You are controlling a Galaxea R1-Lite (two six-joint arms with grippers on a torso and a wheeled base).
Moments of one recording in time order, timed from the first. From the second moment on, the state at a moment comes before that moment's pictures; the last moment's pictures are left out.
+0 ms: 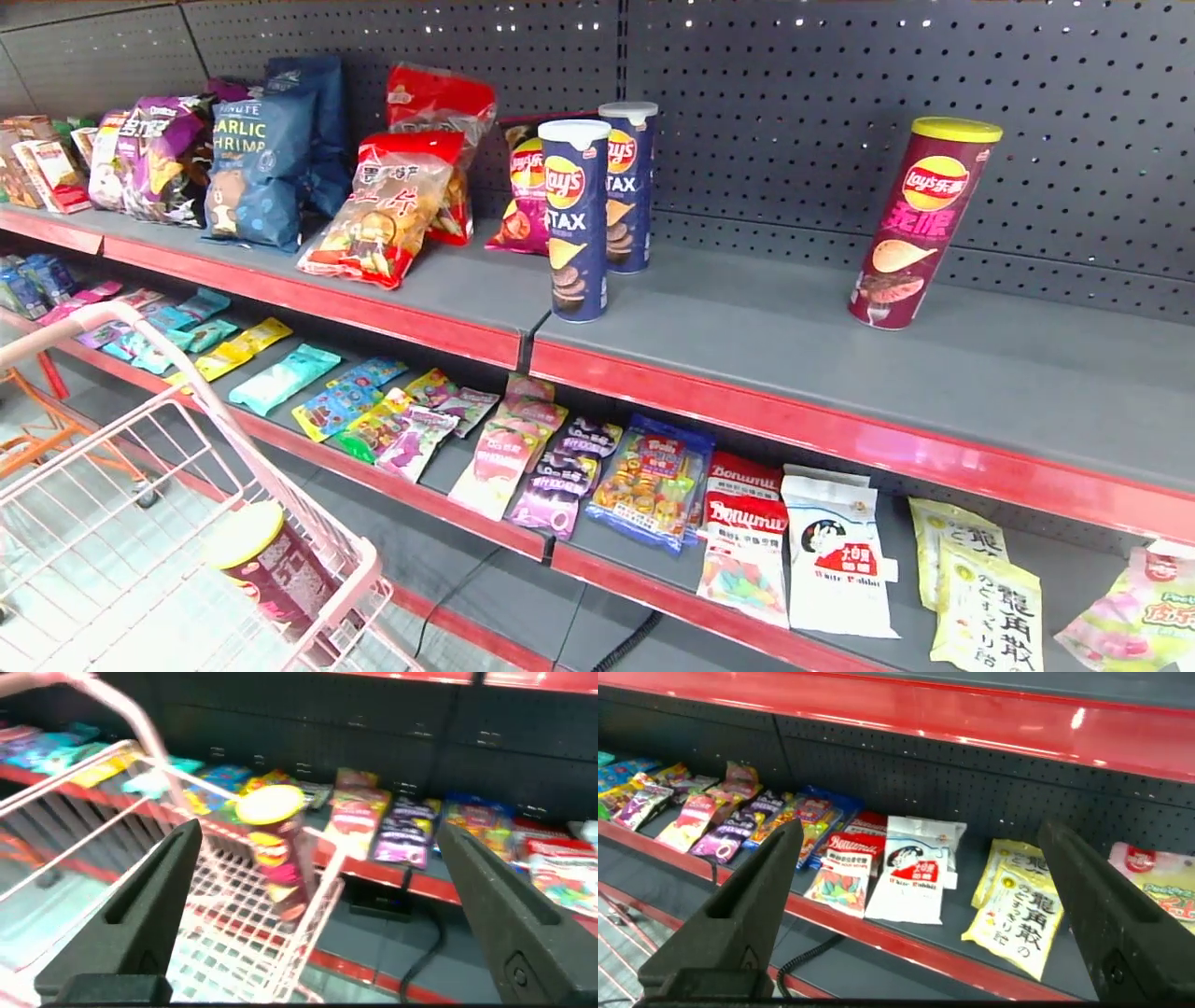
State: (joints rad) left arm 0.00 0.00 0.00 0.00 -0.02 0.01; right arm 0.00 0.00 0.00 0.00 0.00 0.00
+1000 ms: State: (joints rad) left arm 0.00 0.02 -0.06 0.00 -0.03 0.06; right arm 0.00 0.00 0.00 0.00 0.00 0.00
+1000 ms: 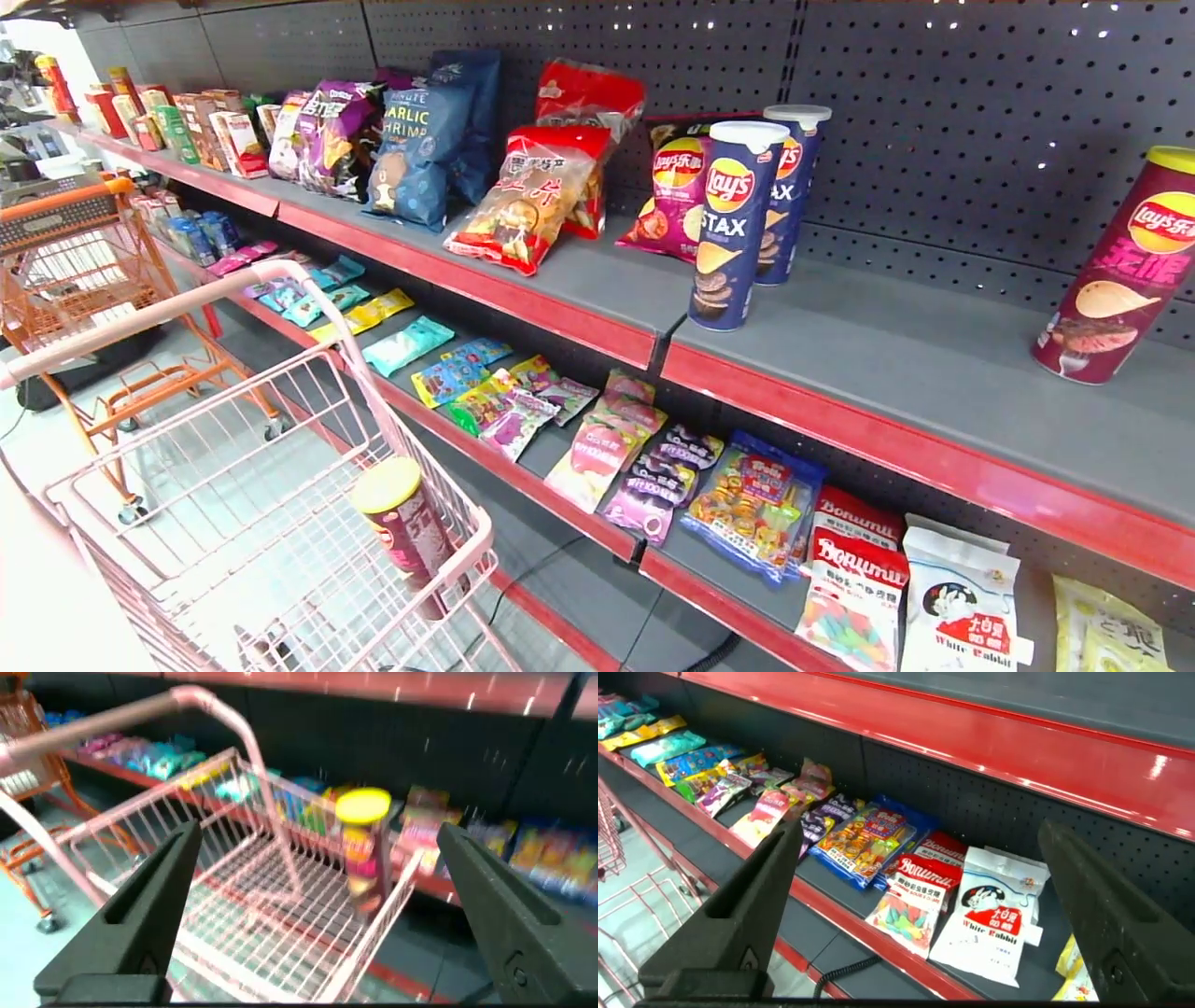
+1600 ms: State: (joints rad) left arm -0.01 0.91 -0.26 -0.54 -0.03 -0.11; right arm 0.00 0.00 0.00 0.00 0.00 0.00
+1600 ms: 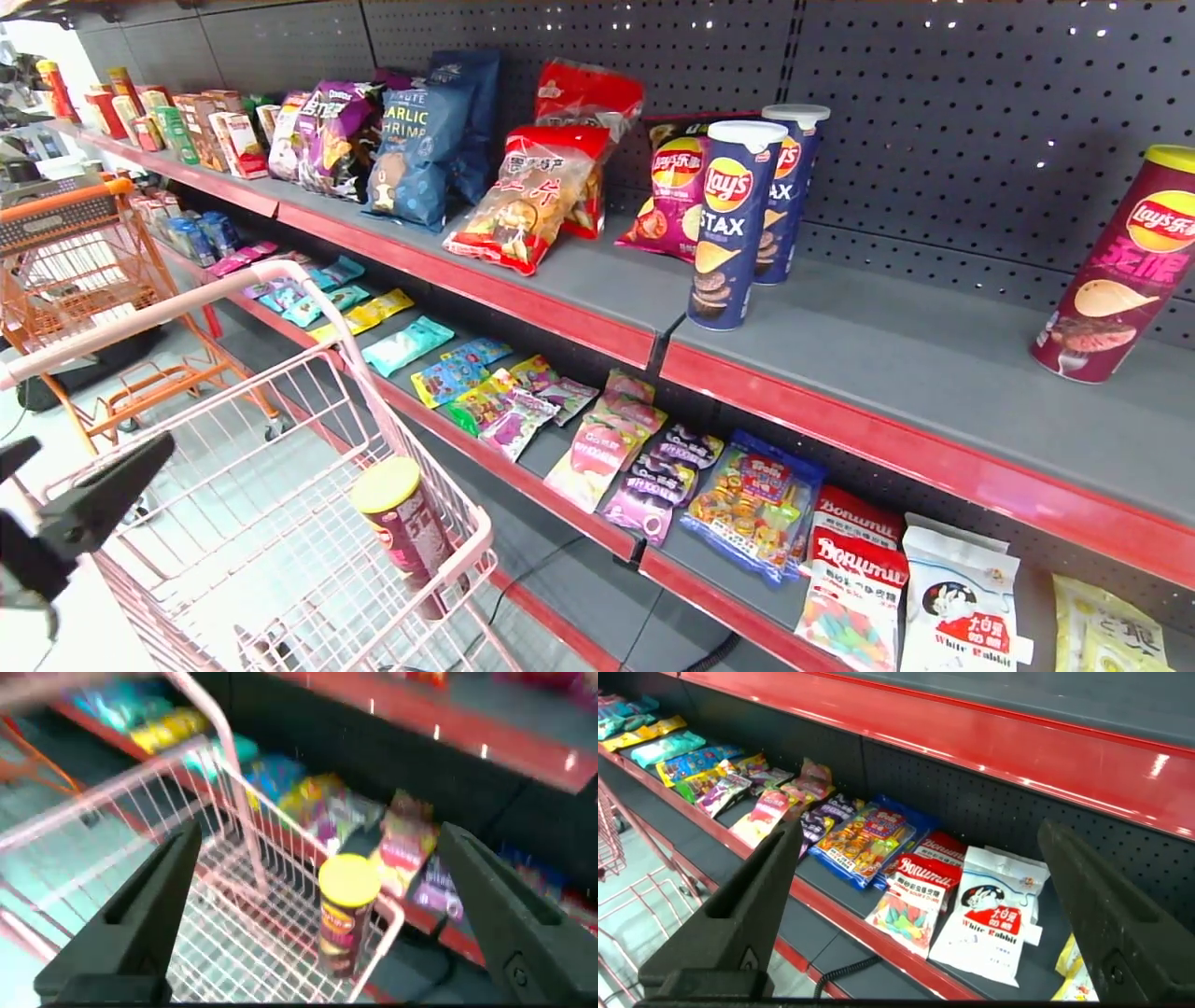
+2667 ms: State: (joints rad) left arm -0.01 1.88 -0.17 -1.16 -0.29 0.01; right arm 0.00 0.00 0.00 0.00 0.00 0.00
